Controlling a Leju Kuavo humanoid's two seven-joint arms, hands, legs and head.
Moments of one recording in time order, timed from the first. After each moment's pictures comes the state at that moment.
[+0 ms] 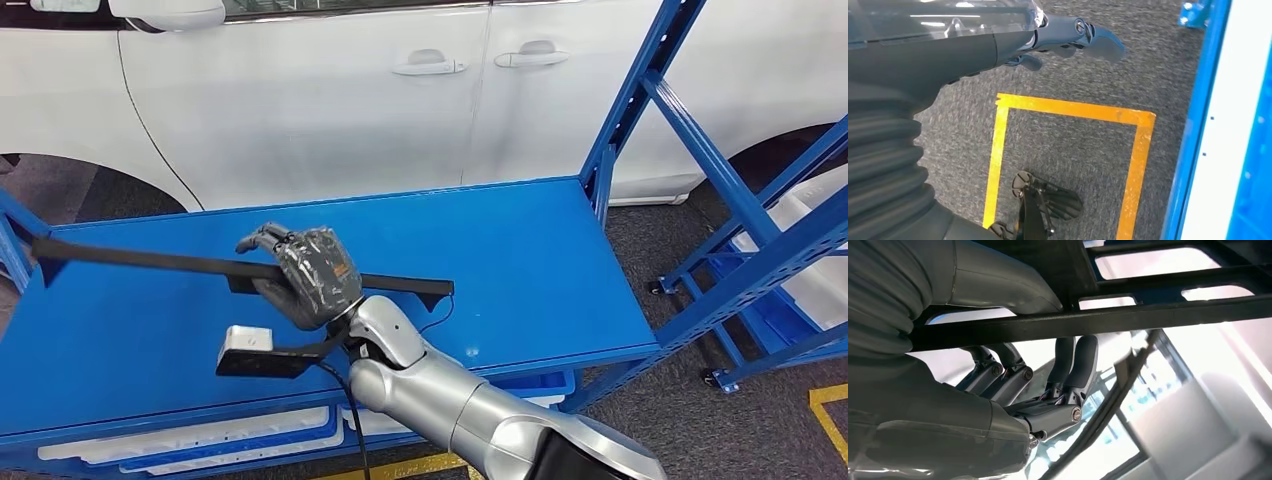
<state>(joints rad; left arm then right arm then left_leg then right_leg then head) -0.09 -0.02 1.39 -0.22 -0.92 0.14 -0.44 -0.82 0.36 1.06 -0.78 0.54 -0.69 -0.29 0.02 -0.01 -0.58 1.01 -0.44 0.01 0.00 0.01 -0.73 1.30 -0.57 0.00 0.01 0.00</state>
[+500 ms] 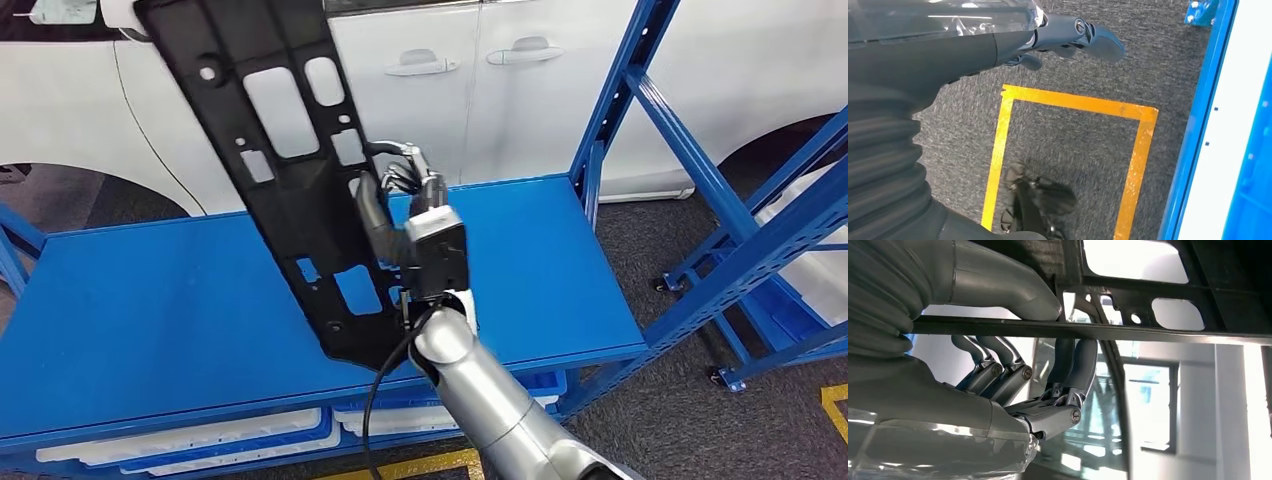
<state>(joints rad) -0.09 -0.02 1.40 -0.22 -0.90 0.14 -0.45 -0.59 0.30 0.59 -1.23 0.10 -0.46 -0.50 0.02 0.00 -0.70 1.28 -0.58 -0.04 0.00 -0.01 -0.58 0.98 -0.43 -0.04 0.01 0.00</state>
